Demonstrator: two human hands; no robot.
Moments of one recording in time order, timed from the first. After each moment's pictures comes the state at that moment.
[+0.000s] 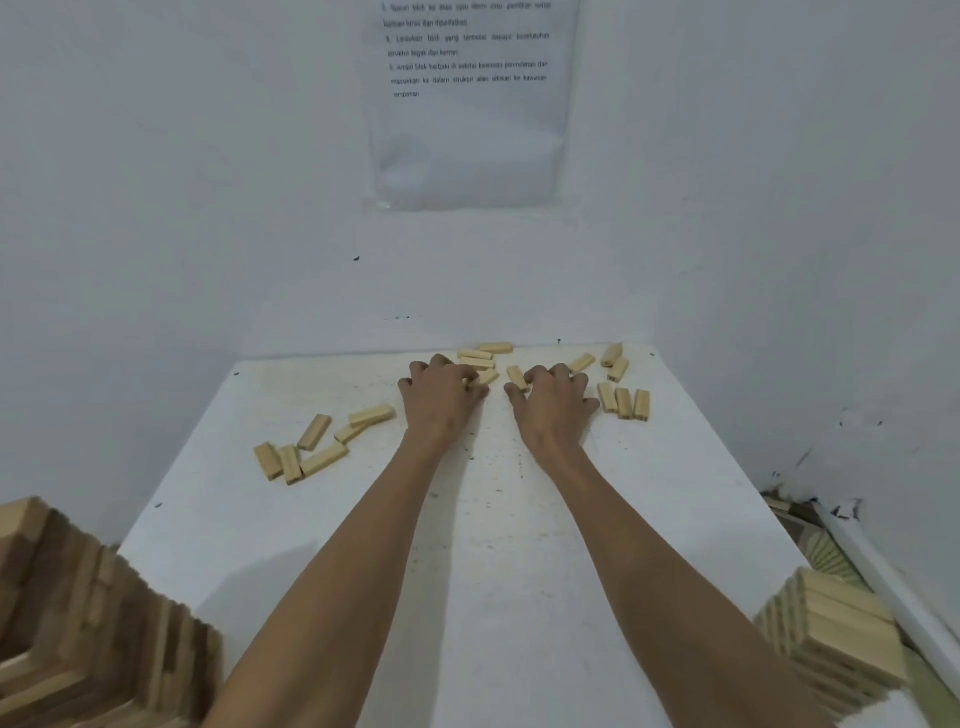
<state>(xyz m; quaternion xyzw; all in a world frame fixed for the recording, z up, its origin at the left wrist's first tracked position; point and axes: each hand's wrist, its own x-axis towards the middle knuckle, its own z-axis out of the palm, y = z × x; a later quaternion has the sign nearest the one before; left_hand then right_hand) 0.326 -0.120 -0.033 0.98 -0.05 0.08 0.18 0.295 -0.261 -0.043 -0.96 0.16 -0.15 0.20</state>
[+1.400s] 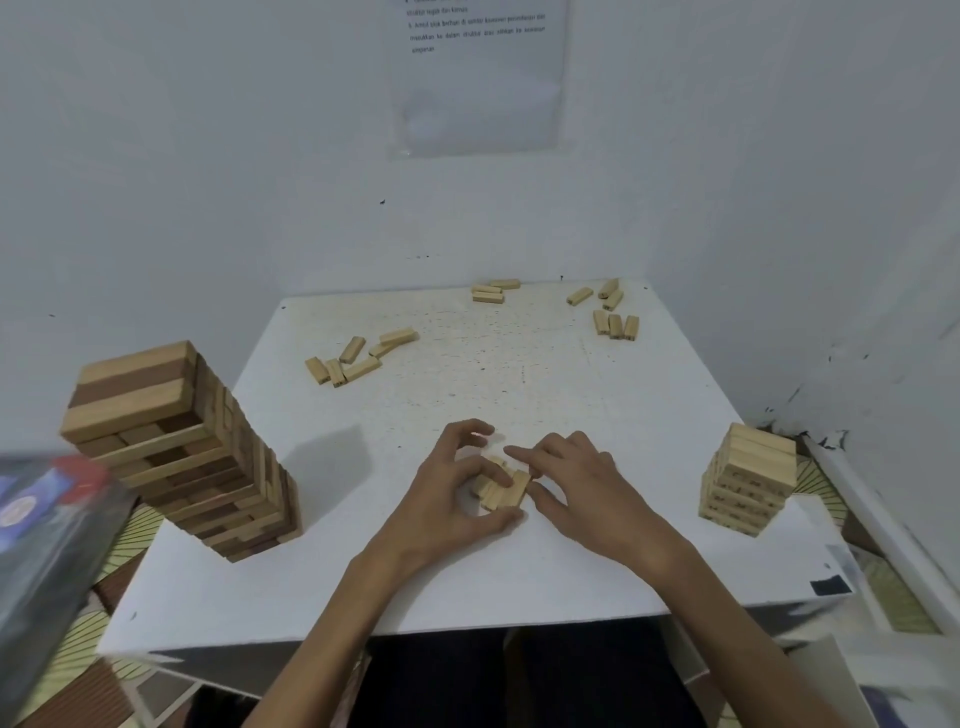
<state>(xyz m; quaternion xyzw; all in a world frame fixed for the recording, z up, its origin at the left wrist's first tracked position) 0.061 -0.064 -0.048 0.86 -0.26 0.01 0.44 0.042 -0.282 -0.037 -0.96 -0.17 0.00 0.22</state>
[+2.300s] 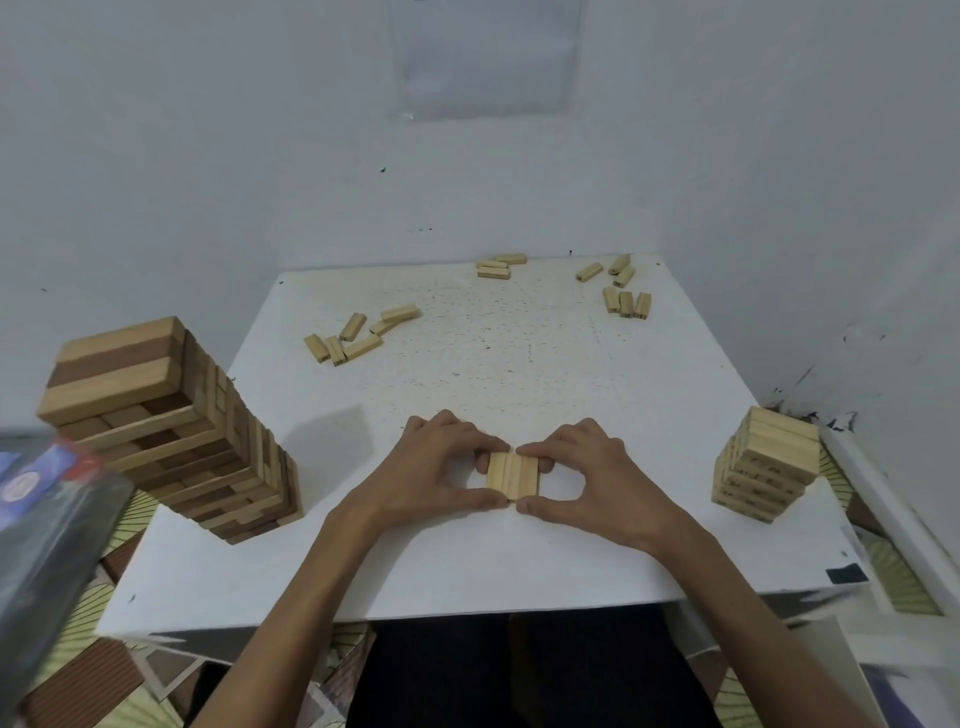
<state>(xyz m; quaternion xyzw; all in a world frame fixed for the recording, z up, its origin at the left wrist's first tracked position) 0.085 -0.042 -0.033 0.91 -0.31 -0.05 0.26 0.045 -0.292 -0.049 -0.92 -0.19 0.01 0.33</state>
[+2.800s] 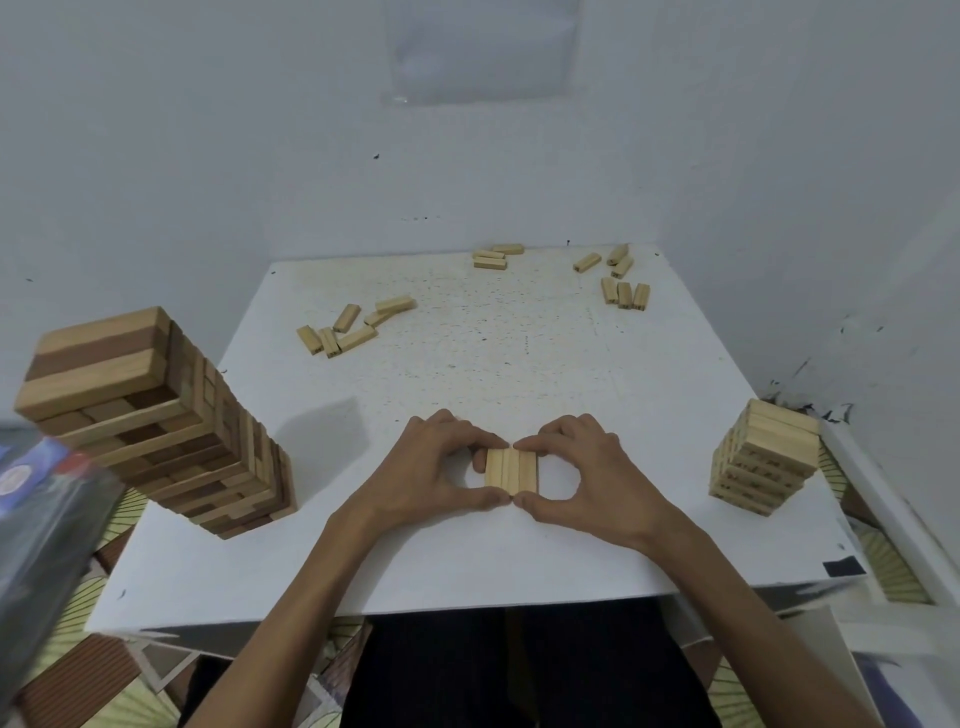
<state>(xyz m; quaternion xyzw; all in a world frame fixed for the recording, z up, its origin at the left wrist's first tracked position) 0.078 -0.049 -0.038 0.90 -0.28 -0.05 0.34 0.041 -0.290 -0.053 -0.92 -0.18 -0.01 0.35</state>
